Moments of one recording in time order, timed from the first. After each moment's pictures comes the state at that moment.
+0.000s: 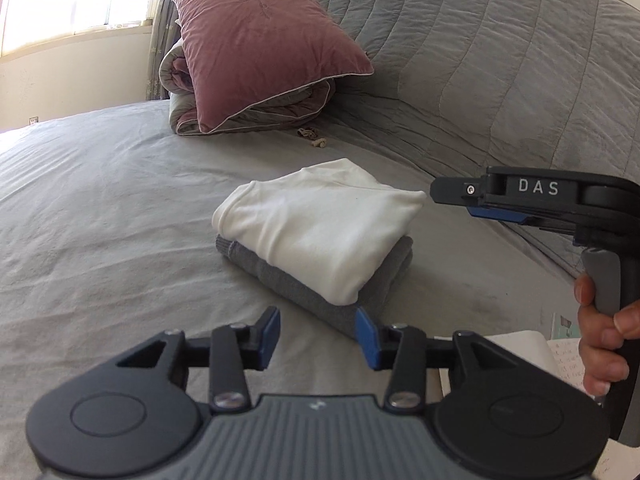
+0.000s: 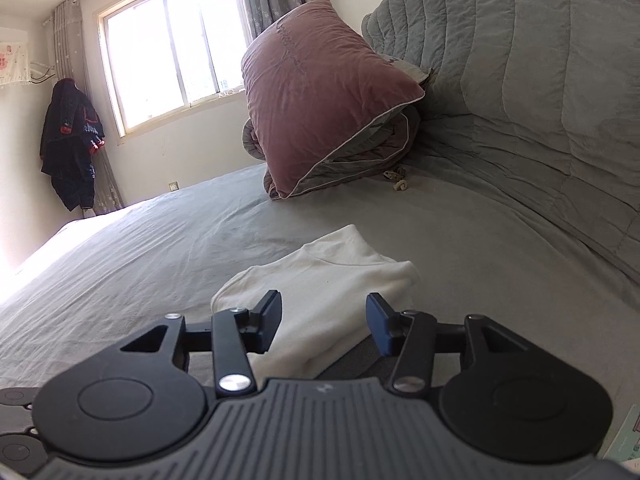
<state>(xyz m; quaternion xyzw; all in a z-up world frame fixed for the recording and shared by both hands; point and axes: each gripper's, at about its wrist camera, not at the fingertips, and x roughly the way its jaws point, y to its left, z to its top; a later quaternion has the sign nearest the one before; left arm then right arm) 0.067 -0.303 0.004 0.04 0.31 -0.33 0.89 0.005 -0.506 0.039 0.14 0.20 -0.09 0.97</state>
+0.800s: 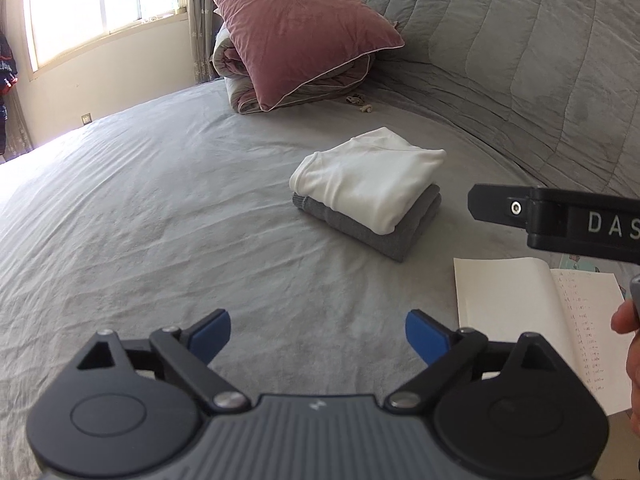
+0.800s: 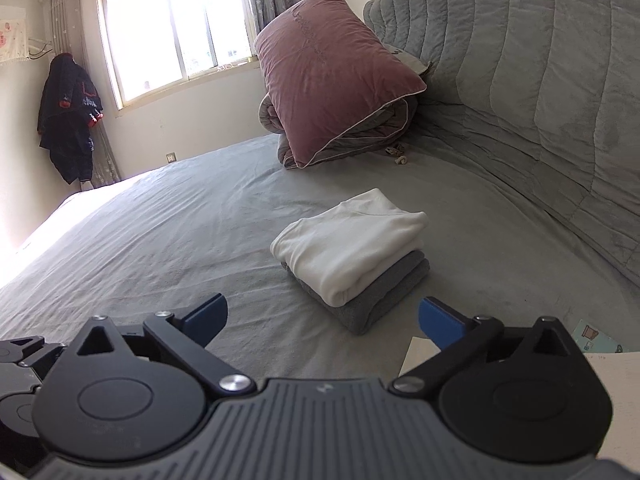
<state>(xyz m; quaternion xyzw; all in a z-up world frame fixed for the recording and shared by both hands) -0.011 -0.247 0.063 0.13 0.35 -0.25 0.90 -0.072 -0.412 0.080 0.14 0.25 -0.12 0.95</state>
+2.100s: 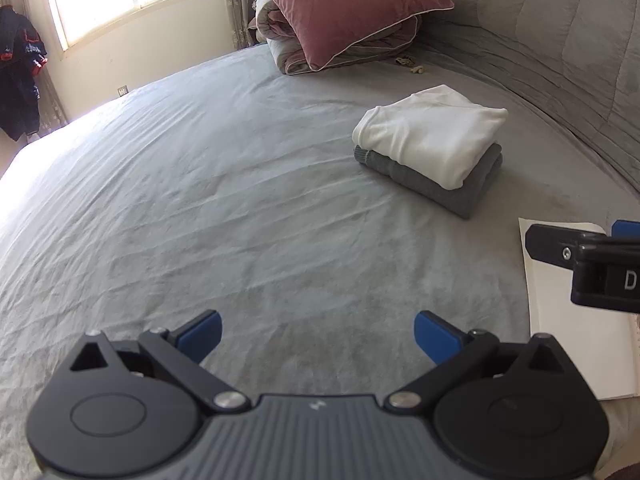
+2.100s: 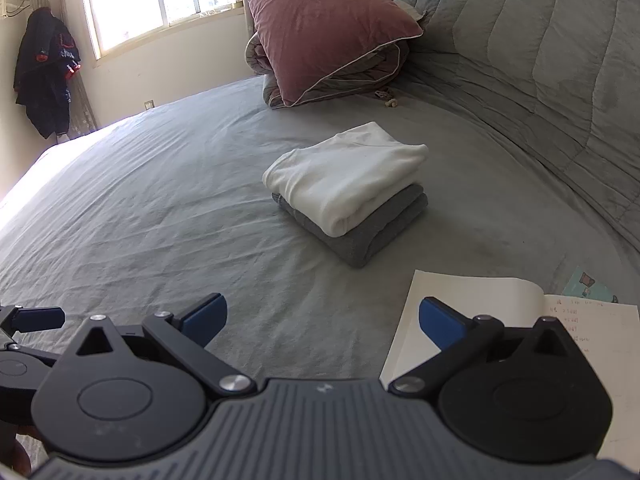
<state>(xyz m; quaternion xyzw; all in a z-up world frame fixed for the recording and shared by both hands) 0.006 -0.217 0.045 0.15 0.39 -0.18 0.89 -0.063 -0.376 0.052 0.11 0.33 -0.14 0.93</state>
